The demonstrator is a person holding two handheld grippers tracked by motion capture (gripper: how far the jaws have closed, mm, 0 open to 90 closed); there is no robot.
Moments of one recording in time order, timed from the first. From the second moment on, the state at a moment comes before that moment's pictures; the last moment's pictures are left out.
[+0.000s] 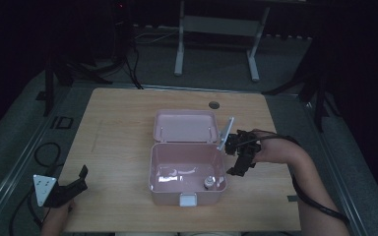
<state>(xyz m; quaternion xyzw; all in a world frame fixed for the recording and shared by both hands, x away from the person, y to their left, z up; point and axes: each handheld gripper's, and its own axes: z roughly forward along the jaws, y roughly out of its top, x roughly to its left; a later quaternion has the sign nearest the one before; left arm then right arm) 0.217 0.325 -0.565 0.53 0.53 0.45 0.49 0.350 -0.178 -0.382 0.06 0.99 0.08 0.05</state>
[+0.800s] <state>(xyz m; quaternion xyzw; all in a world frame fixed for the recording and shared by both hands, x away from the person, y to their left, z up) 0.217 0.325 -0.565 0.53 0.53 0.45 0.49 0.353 -0.248 -0.464 0.14 0.98 0.13 0.04</state>
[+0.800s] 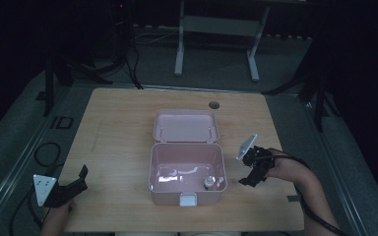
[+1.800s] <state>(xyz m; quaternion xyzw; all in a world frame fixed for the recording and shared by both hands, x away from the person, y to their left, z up) 0.217 0.325 -0.565 0.53 0.53 0.45 0.49 0.330 -0.312 -0.514 0.30 0.91 0.24 0.17</state>
